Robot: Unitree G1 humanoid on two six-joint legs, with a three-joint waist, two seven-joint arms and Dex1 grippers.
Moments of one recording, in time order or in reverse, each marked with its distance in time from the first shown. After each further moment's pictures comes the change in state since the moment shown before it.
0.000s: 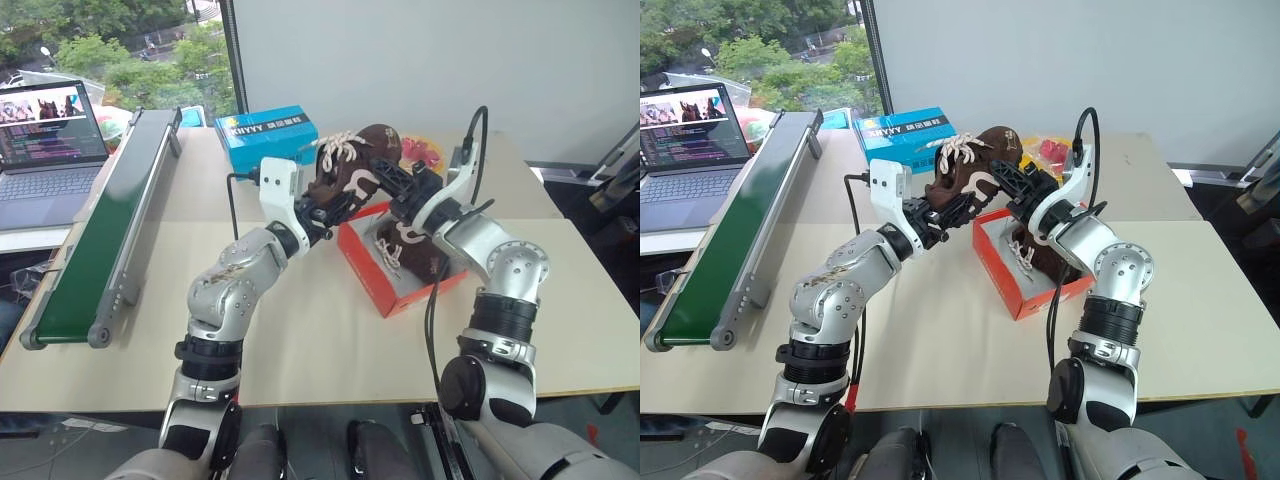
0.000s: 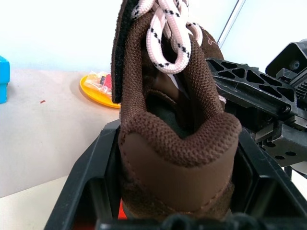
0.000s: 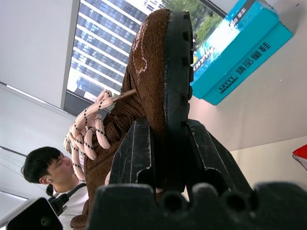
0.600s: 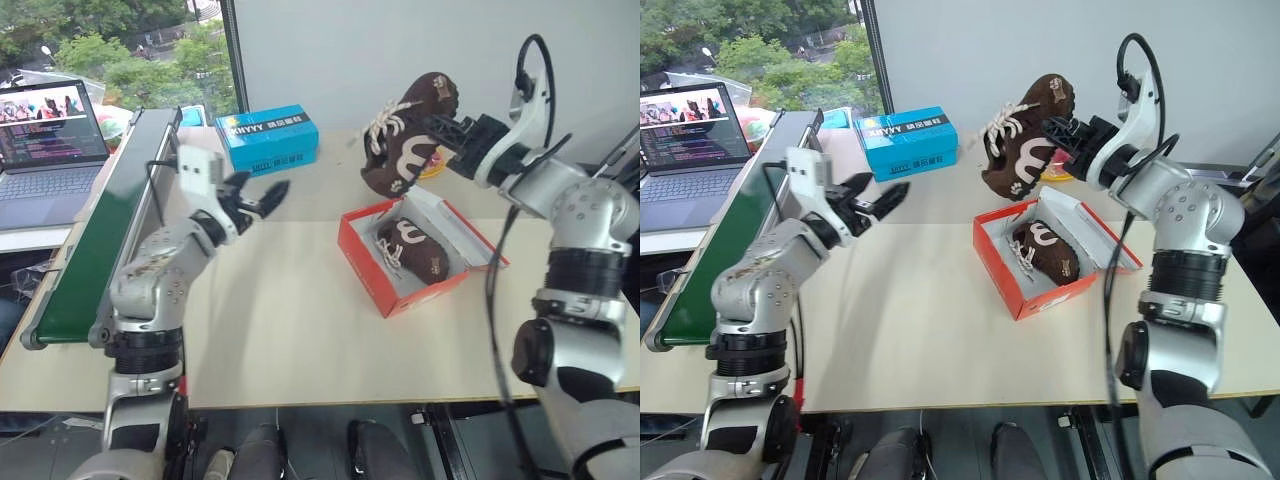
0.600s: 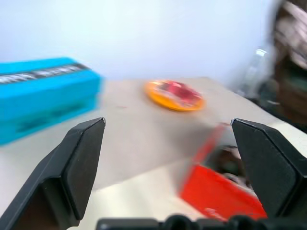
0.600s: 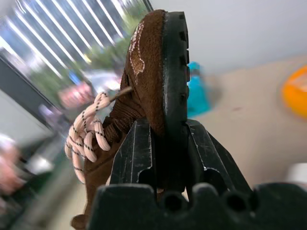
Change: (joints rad) left arm 0.013 0.276 0.187 0.084 0.001 -0.058 -0.133; right arm -0.209 -0.502 0.385 0.179 -0.380 -0.065 0.366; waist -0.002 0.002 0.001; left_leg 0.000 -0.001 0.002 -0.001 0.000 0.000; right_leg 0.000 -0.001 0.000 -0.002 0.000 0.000
